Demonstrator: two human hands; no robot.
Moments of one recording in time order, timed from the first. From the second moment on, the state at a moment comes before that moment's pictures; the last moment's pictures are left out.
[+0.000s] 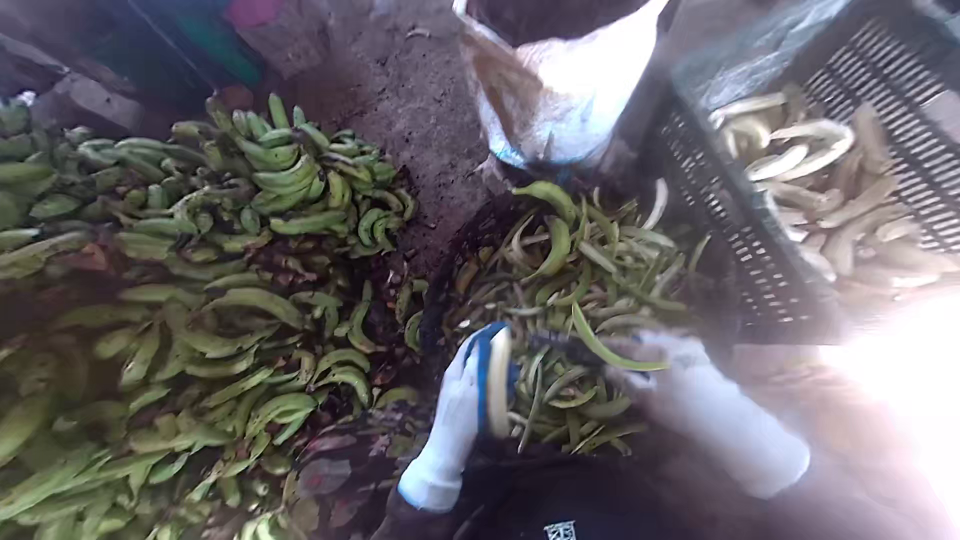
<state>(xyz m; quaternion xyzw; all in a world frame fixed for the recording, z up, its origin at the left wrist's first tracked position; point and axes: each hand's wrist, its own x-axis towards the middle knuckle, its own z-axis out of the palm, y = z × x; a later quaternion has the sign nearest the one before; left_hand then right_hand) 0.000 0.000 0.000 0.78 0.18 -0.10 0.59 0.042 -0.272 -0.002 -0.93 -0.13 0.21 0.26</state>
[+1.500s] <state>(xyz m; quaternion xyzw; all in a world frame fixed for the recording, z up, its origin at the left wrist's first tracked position) 0.034 -0.018 0.022 0.68 0.02 0.35 0.65 -0.017 -0.196 0.019 -0.75 -0.02 0.26 0.60</state>
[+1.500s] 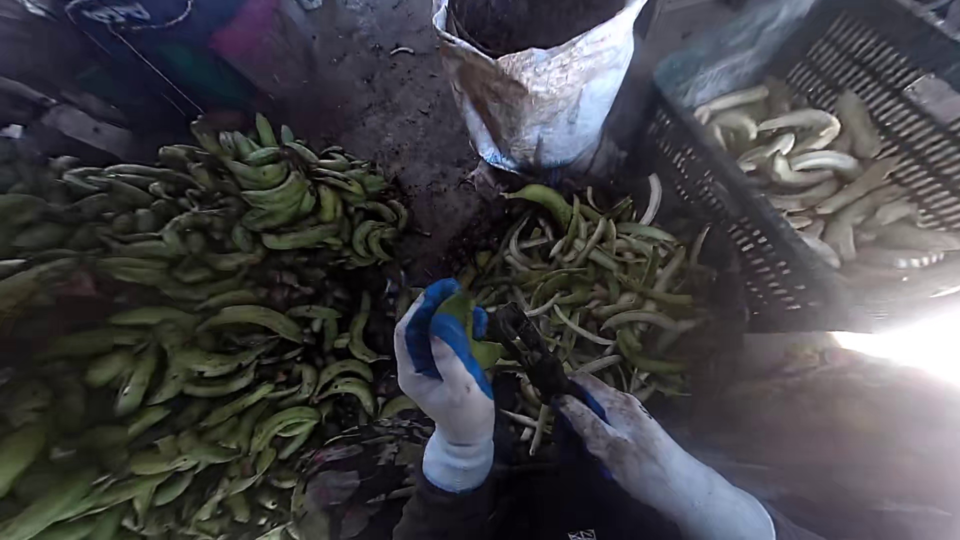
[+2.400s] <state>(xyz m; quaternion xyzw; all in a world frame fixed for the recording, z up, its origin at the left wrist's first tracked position) 0.047 -0.045 0.041 0.36 0.18 -0.10 0.91 0.089 -0.229 0.008 -0.91 -0.18 -0.19 0.32</state>
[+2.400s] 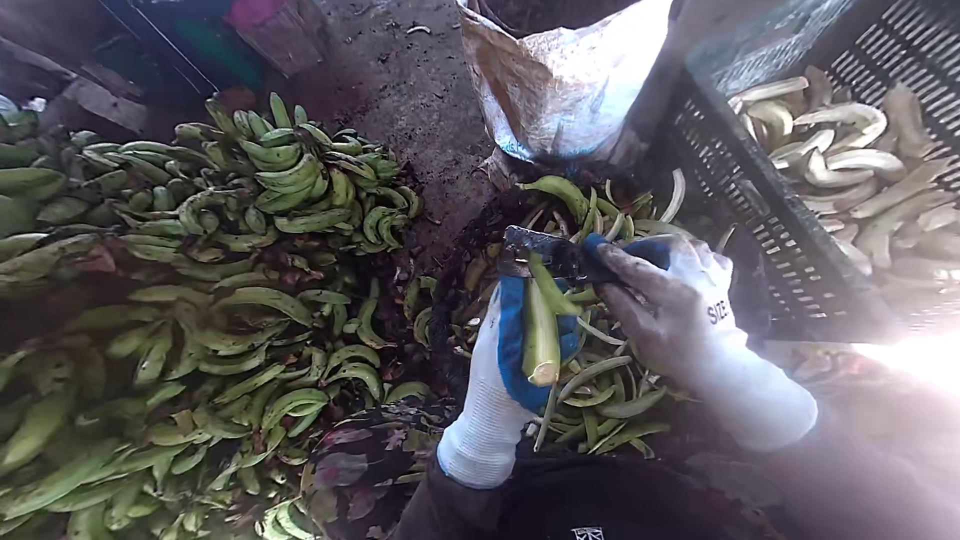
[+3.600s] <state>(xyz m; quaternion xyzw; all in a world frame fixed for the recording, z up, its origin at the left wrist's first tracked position) 0.059 -0.022 0.034 0.49 0.03 -0.19 0.85 0.108 -0.249 0.013 -0.92 -0.11 -0.07 0.38</state>
